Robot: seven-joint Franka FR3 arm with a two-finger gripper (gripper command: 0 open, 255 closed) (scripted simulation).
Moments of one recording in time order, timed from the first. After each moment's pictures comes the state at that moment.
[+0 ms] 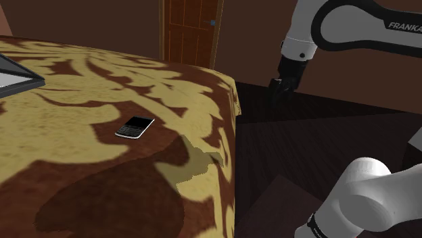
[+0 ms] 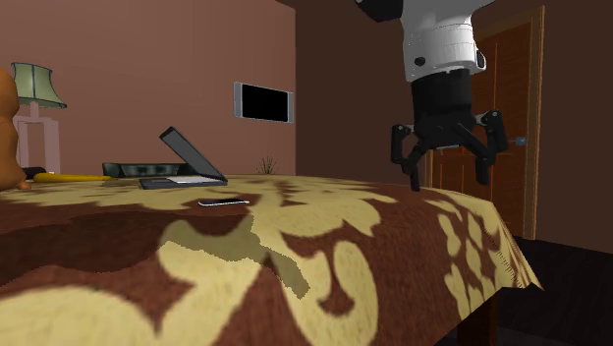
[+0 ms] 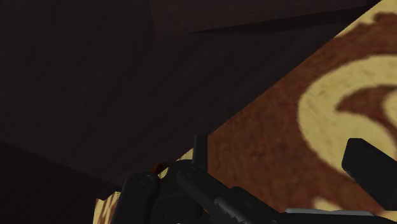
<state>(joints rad) -0.01 -0.77 0.05 -2.29 -0.10 1.56 0.17</state>
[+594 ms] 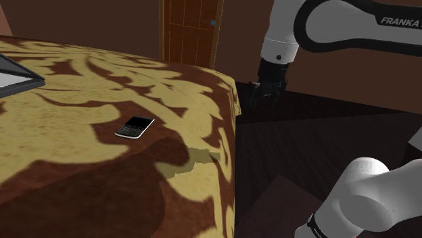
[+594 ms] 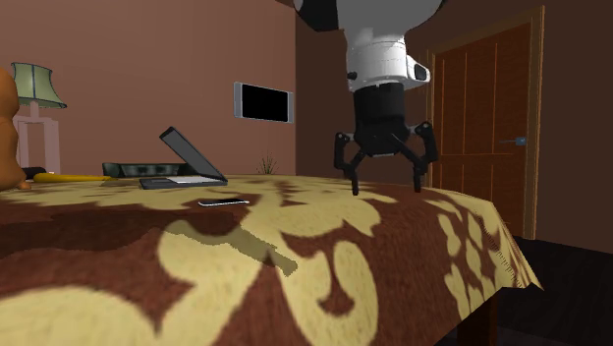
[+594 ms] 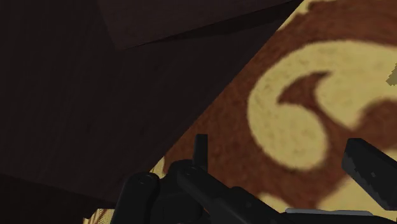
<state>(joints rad) -0.01 -0.67 0.20 -2.24 0.02 1.59 0.43</state>
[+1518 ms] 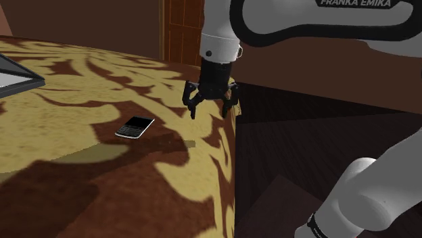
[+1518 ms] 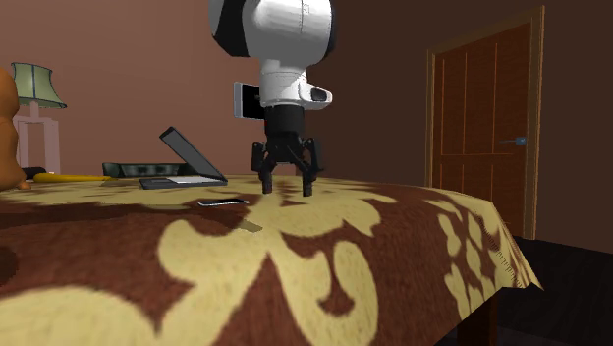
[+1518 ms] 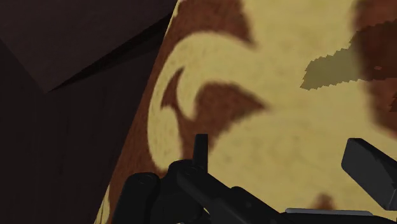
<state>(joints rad) -0.03 -0.30 0.49 -1.93 0.11 1.67 0.95</state>
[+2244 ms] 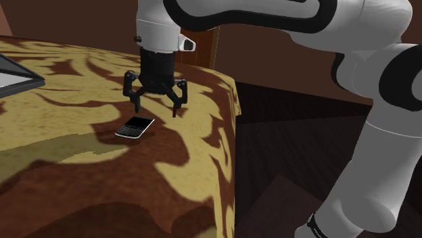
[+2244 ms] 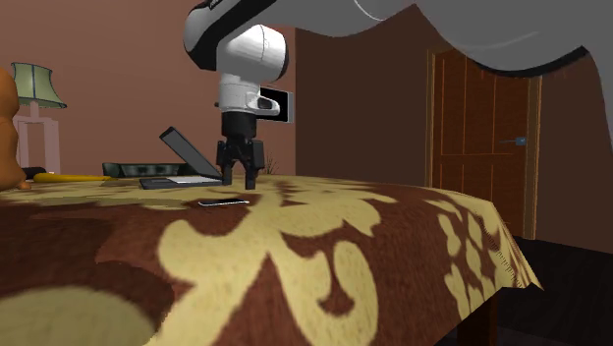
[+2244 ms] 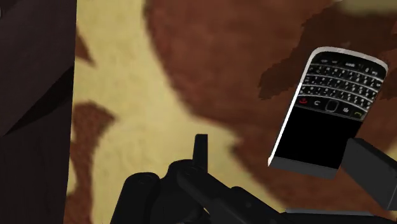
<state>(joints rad) 0.05 0.18 0.64 -1.45 -0.09 1.64 1.40</state>
